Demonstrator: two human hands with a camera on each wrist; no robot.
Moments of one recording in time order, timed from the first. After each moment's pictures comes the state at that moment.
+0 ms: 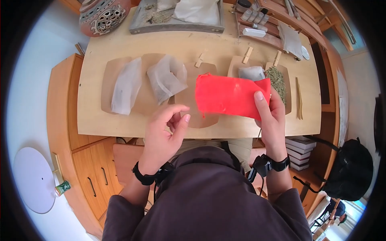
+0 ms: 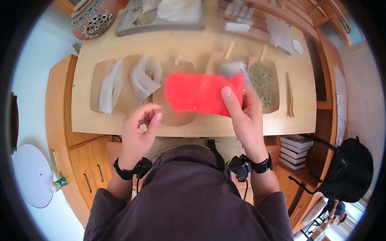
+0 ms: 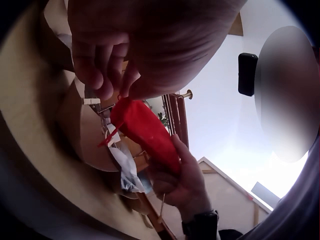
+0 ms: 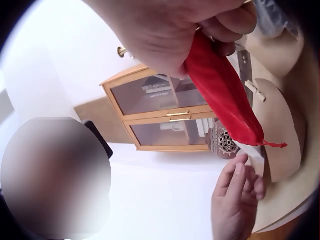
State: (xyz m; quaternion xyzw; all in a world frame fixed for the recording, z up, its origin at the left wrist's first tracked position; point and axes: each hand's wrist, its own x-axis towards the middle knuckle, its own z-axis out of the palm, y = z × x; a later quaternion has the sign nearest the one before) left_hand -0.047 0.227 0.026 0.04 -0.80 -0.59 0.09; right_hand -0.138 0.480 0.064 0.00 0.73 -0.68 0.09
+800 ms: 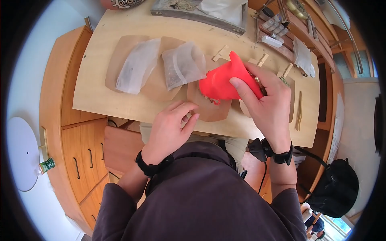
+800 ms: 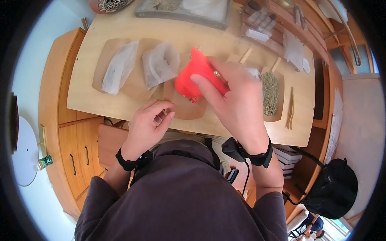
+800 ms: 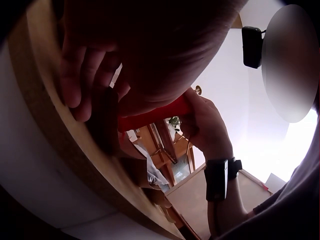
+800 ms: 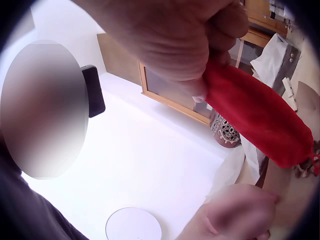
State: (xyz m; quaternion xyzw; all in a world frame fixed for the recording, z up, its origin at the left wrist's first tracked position) left_hand -0.031 0.228 0.012 0.04 -0.86 -0.50 0.07; right_hand -0.161 0.416 0.102 -0.28 0.89 -0.36 -0.06
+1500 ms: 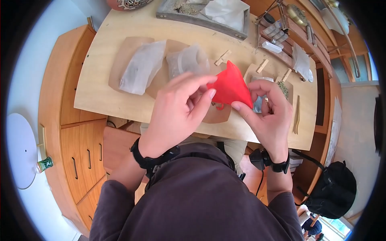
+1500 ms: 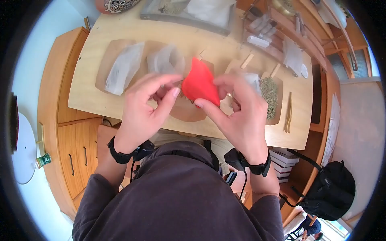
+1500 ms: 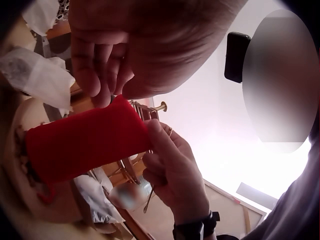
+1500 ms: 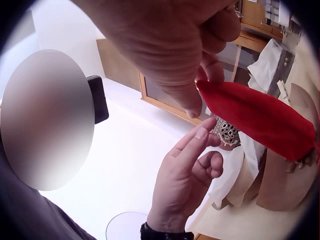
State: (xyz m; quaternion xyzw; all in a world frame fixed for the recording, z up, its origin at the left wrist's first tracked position) left_hand -0.072 0.218 0.070 0.01 -0.81 -0.57 0.15; right_hand -0.140 0.428 0.116 -0.24 0.90 -0.37 -0.01
